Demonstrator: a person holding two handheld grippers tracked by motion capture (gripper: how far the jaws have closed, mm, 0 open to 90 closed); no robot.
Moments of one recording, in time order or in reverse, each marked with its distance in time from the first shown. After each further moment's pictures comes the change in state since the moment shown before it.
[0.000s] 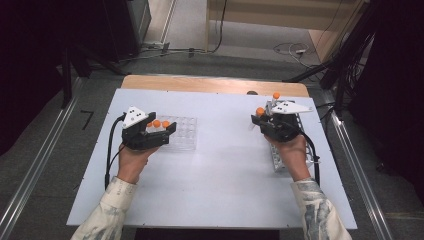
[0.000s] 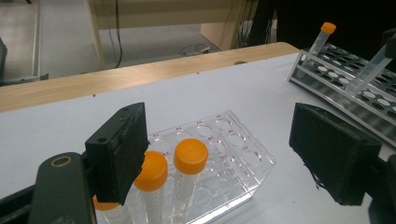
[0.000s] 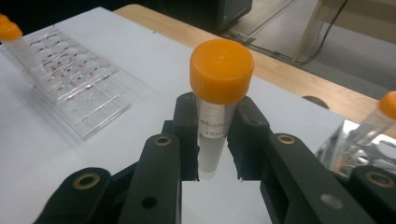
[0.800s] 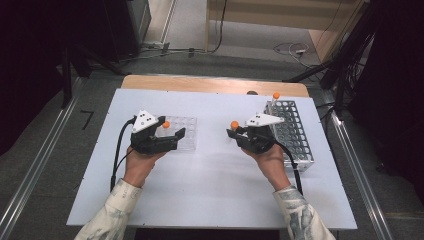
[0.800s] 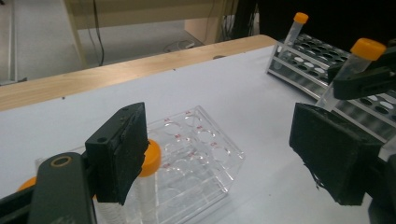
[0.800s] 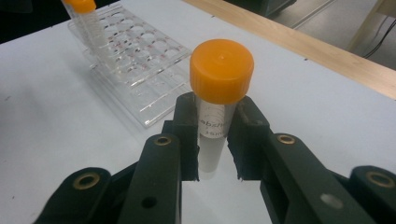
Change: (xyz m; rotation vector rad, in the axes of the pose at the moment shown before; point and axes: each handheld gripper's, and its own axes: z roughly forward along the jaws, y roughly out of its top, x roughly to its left) left arm -0.022 -0.004 0.007 0.017 -0.073 0.043; right arm 0.054 -0.010 0.030 0.035 0.137 -0.048
